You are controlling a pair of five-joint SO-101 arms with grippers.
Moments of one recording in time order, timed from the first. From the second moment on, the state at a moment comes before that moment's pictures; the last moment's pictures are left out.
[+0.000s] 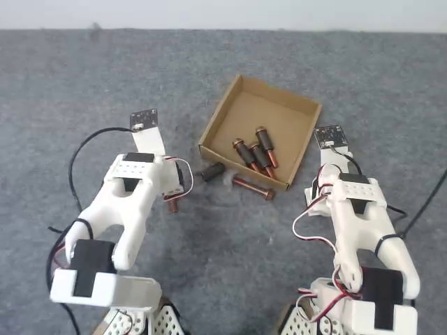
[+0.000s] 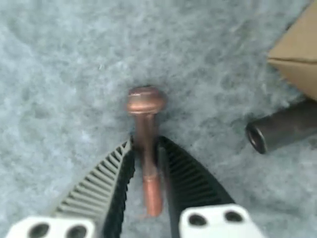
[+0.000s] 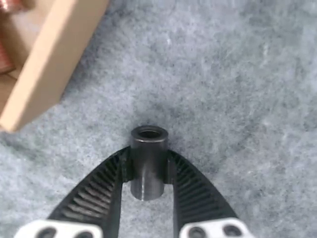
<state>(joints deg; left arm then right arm) -2.0 -1.1 44.9 49.5 23.0 1.8 -11.6 53.5 43.8 13.3</state>
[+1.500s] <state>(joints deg) -2.0 -20.1 59.6 43.6 18.4 -23.1 -44.5 75.4 12.3 6.5</state>
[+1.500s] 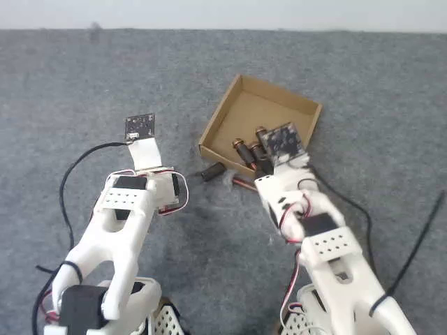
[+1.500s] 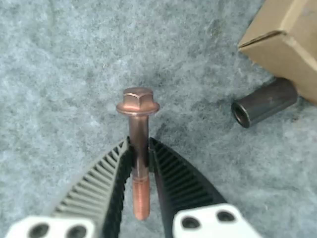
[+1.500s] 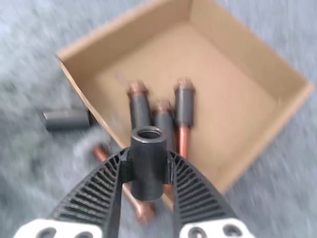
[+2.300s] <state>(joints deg) 0.1 -20.1 59.6 43.6 18.2 -26.6 -46.2 94.4 -41.5 -12.8</state>
